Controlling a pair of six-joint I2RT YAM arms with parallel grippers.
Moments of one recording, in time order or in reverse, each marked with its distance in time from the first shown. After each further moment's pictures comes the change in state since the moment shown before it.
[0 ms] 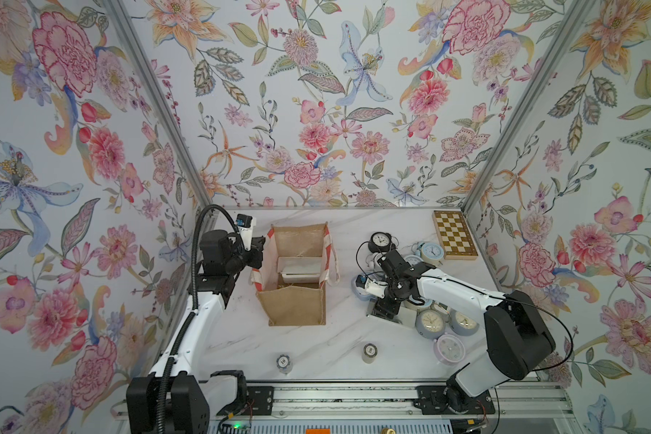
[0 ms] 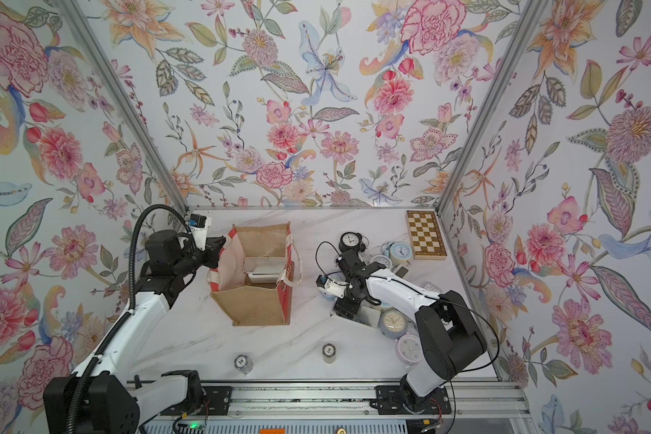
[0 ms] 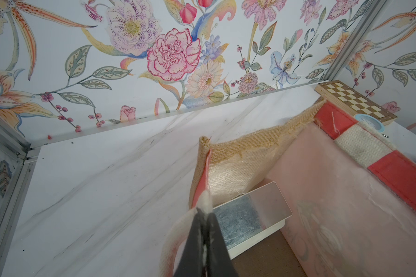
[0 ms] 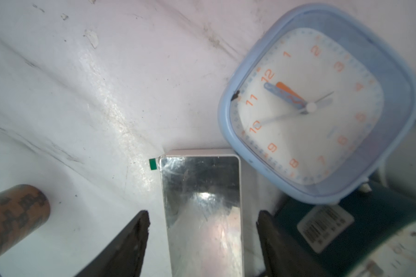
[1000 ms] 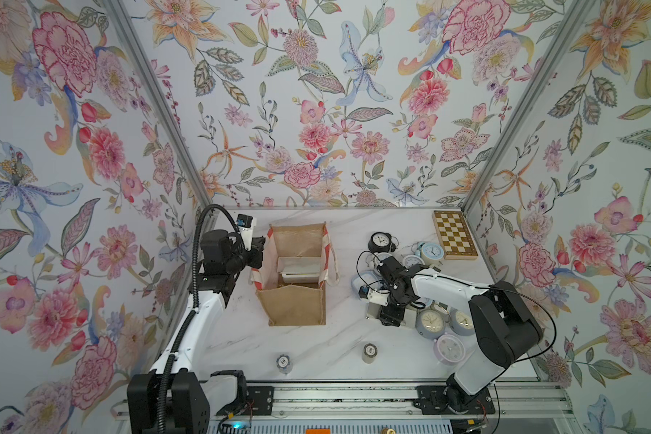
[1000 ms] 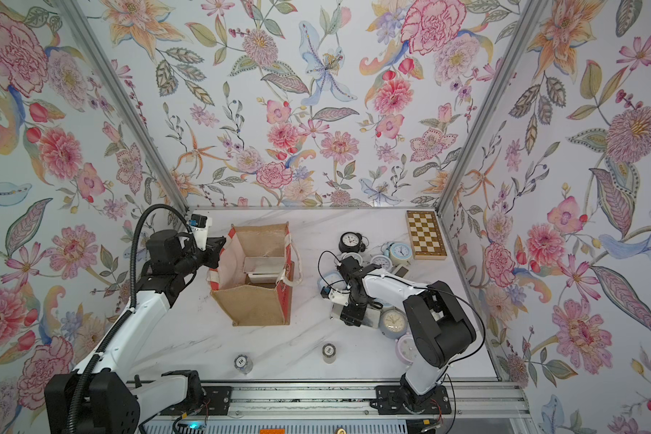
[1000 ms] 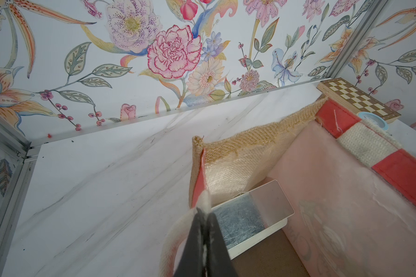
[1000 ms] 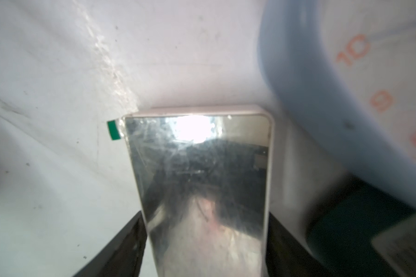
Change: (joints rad) left arm 0.000 0.013 0.000 0.002 -0.003 0.007; right arm -0.013 0.090 -0.023 -0.056 0.066 -0.083
